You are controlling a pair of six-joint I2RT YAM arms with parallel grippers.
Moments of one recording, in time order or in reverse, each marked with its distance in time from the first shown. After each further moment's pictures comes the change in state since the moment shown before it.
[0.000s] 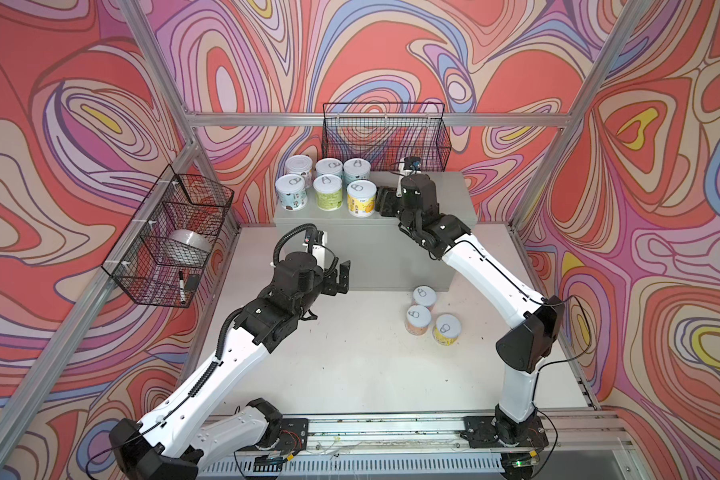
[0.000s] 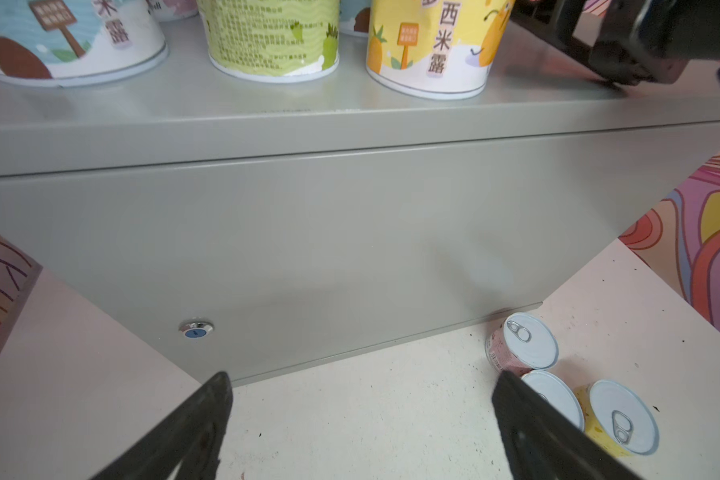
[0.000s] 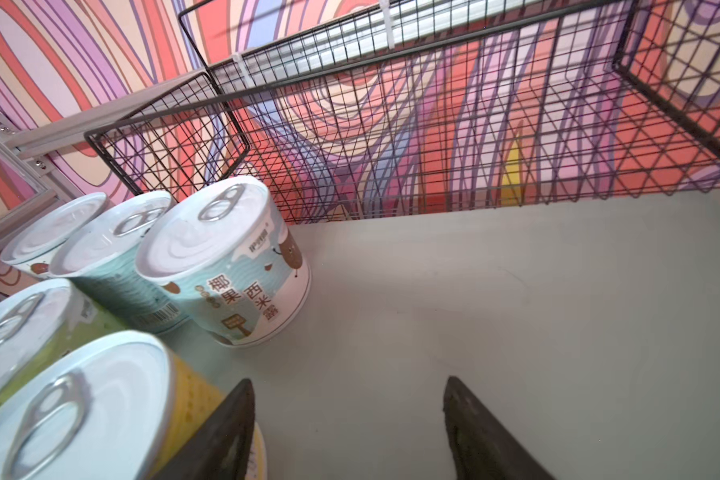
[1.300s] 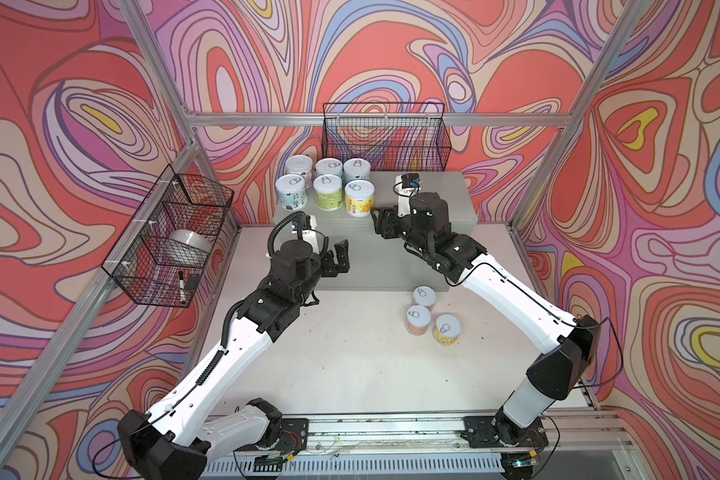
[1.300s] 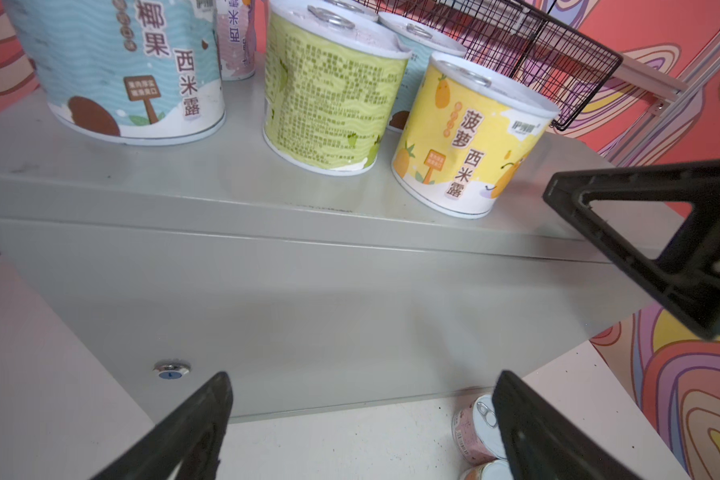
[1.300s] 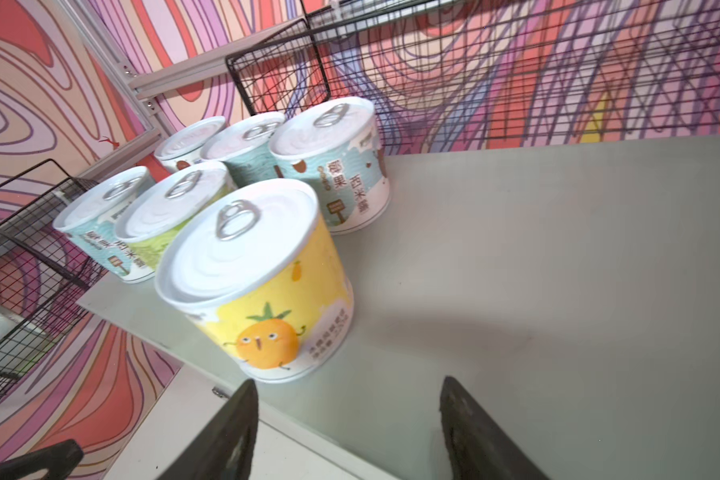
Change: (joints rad) left arm 0.040 0.024 0.035 0.117 -0.011 -0.154; right arm 0.067 -0.233 -0.295 0.065 -0.145 -0.045
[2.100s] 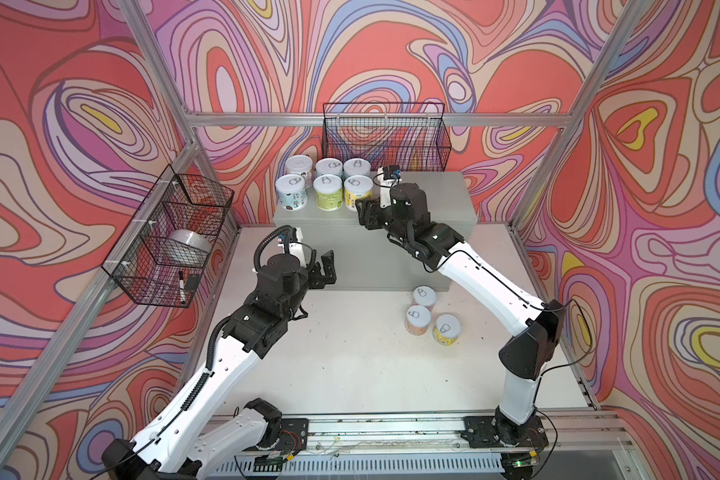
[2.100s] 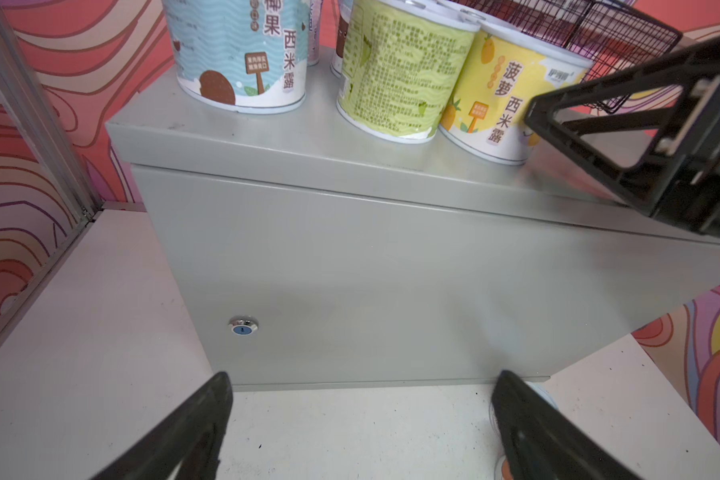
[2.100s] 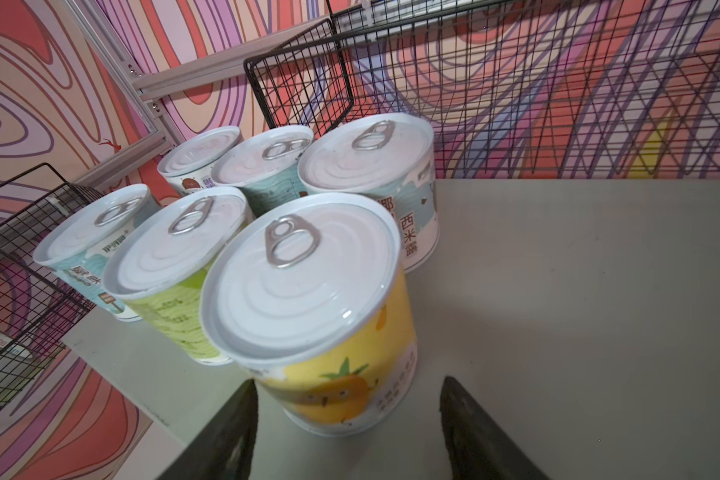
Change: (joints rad) left arm 0.029 -0.122 -0.096 -0.051 -0.024 0.039; right arm 0.011 0.176 0.217 -0.034 0.019 -0.015
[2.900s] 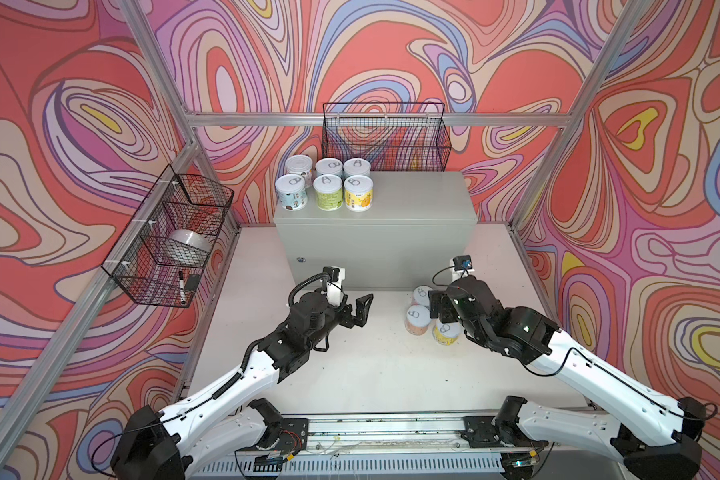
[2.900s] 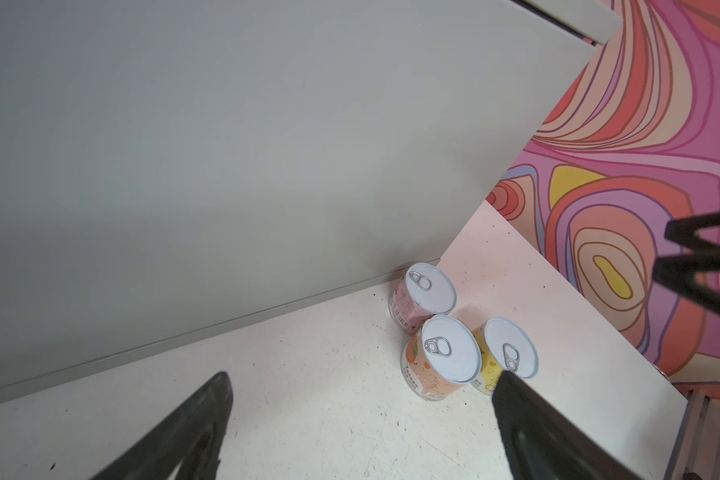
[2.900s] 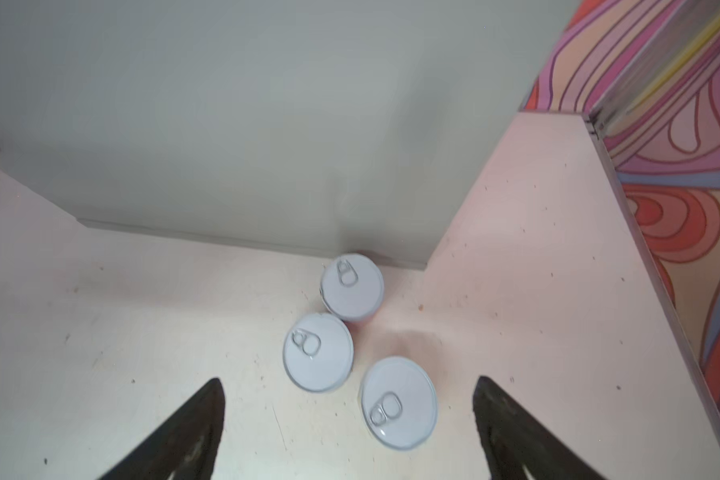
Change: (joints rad) left arm -0.202 0.008 -0.422 0.461 0.194 -0.029; right arm 0.167 -0.865 -0.926 -0.504 0.389 0.209
